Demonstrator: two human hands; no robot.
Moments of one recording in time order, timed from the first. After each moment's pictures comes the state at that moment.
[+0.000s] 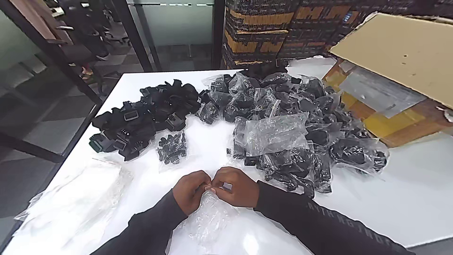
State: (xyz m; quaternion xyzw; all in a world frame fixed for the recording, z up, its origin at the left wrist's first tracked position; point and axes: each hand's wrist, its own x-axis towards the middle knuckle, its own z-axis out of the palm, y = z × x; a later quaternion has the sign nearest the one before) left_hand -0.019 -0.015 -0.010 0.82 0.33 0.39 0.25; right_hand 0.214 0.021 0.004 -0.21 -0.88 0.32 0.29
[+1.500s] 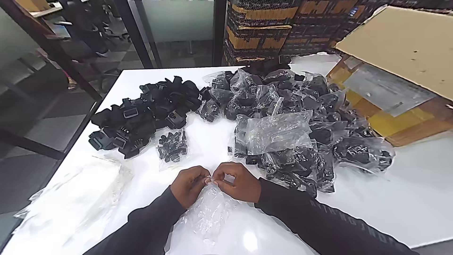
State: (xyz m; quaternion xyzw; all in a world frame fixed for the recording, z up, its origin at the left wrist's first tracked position) left_hand -0.023 -0.010 -0.015 0.76 0.34 0.43 0.34; right_hand 0.215 0.028 0.003 -0.22 -0.84 0.37 0.33
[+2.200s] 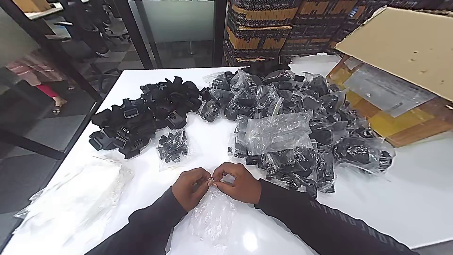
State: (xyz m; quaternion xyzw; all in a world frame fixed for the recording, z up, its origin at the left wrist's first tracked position) left_hand -0.019 -0.013 -0.014 0.78 0.34 0.43 0.30; right_hand 0.212 0.023 0.005 -0.23 -0.81 0.41 0.34
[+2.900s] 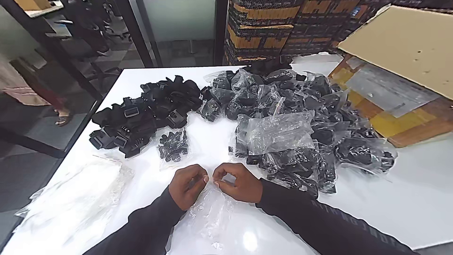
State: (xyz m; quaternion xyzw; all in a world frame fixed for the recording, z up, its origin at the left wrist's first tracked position) left_hand -0.025 -0.012 -0.010 0.76 0.33 0.48 0.28; right_hand 0.213 0.024 0.010 -0.22 -0.82 0.43 0.33
